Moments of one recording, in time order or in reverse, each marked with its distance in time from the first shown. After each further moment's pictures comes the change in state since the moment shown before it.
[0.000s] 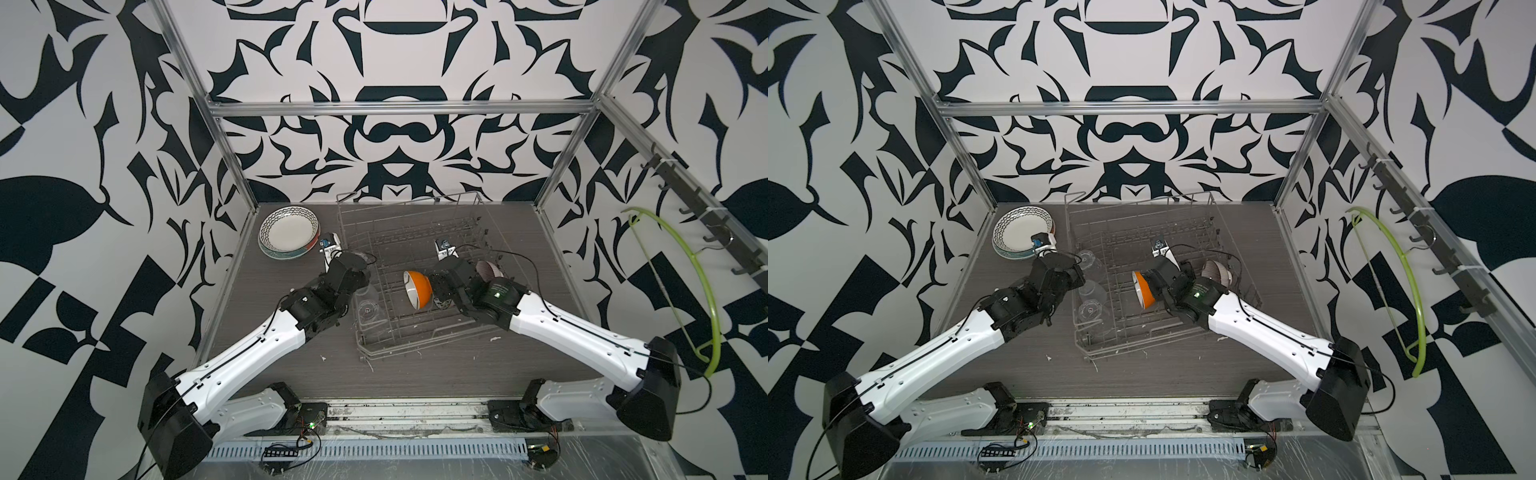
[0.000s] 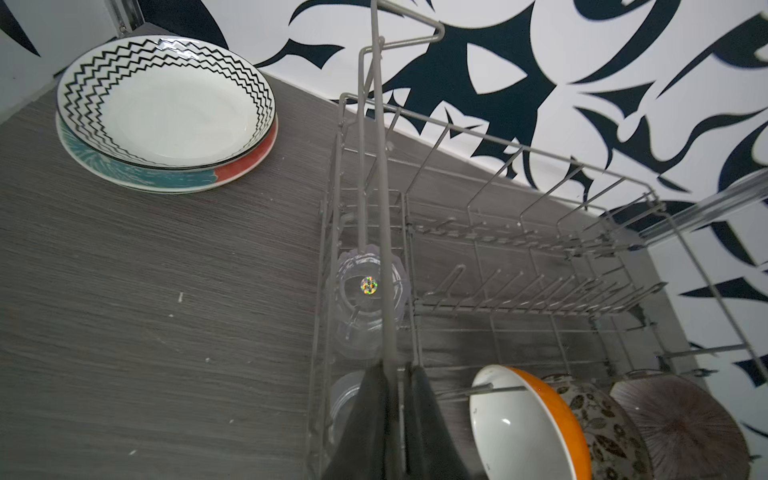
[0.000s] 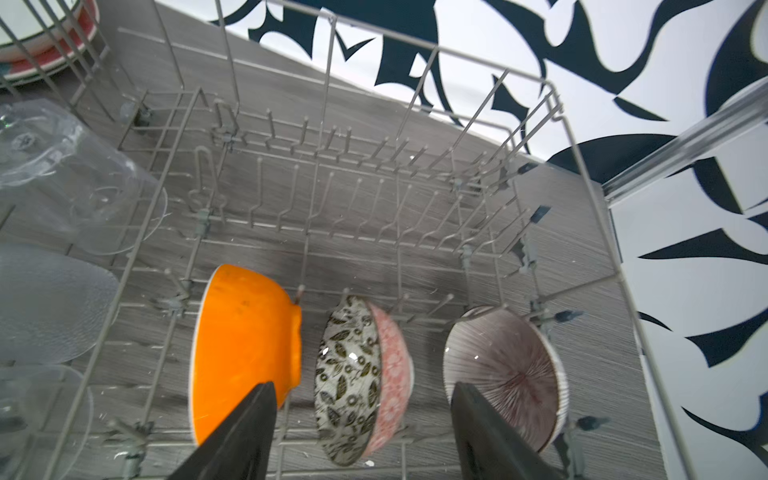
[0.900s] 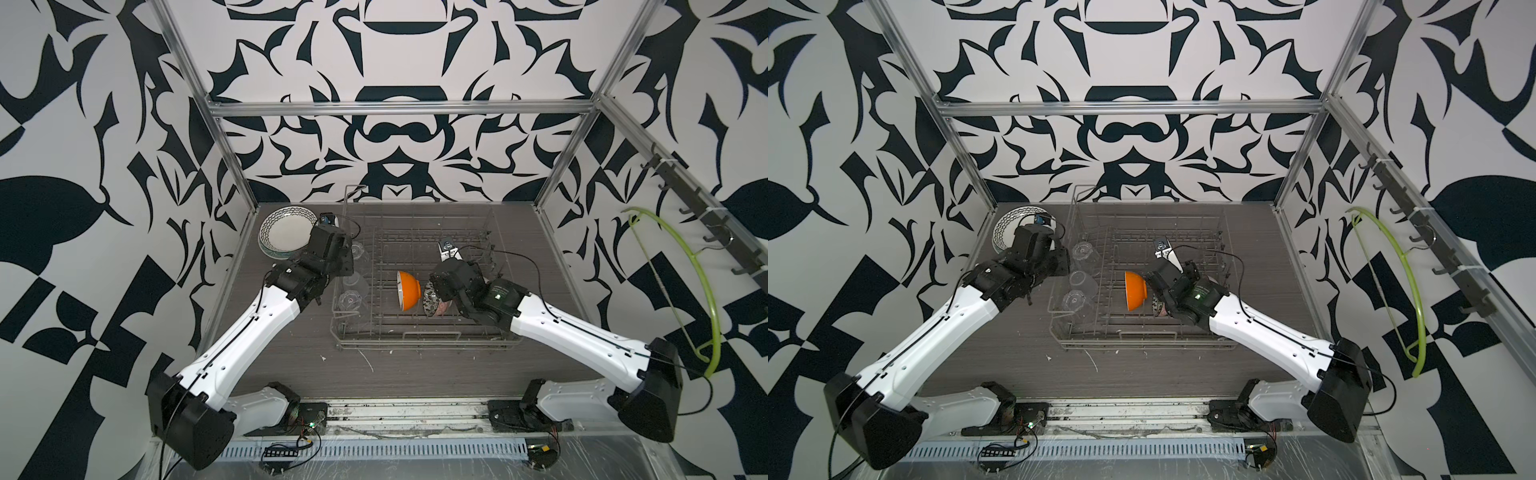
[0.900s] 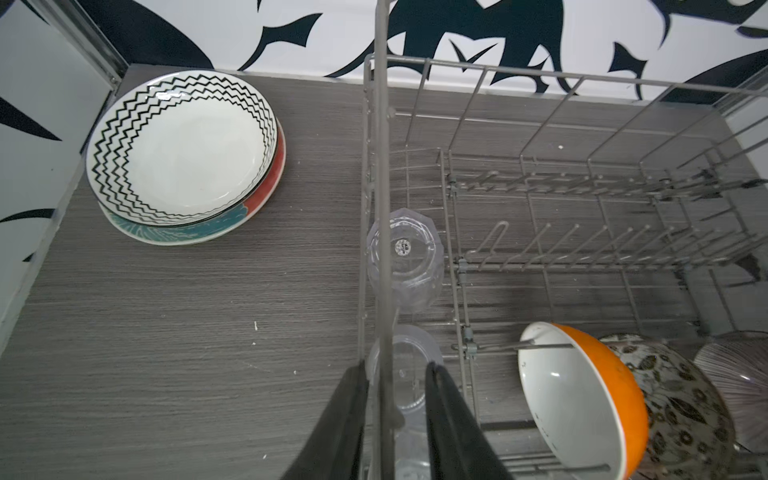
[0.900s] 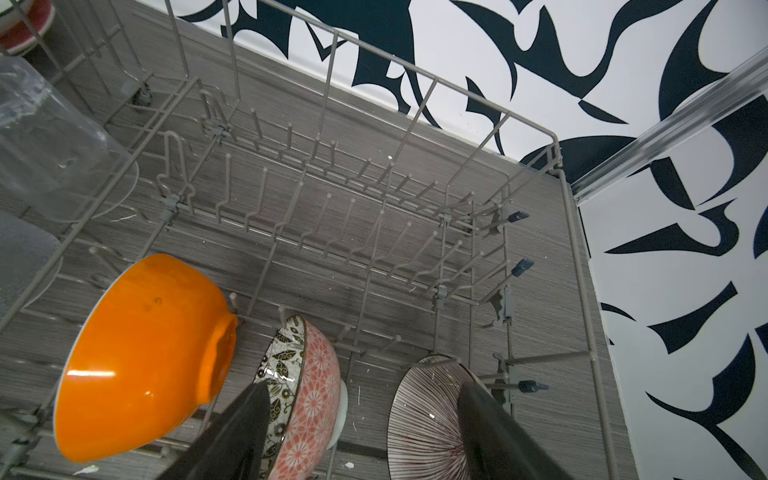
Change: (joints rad) left arm 0.213 0.047 0.183 -0.195 0.272 0.350; right arm 0.000 0.000 -0.027 -0.001 0.051 -0.002
